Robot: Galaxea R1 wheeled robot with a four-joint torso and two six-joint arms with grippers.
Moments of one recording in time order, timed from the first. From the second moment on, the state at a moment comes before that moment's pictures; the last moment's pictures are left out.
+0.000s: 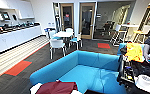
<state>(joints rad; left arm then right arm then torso) 1.48 3.04 -2.86 1.50 -0.20 -1.30 -1.60 3.08 -2.71 -0.27 0.20 0.25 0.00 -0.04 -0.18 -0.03</state>
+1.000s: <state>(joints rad) 1.48 3.05 -2.86 1.50 -0.19 -1.30 -1.61 3.08 -2.71 -0.27 0.19 0.25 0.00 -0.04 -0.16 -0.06</state>
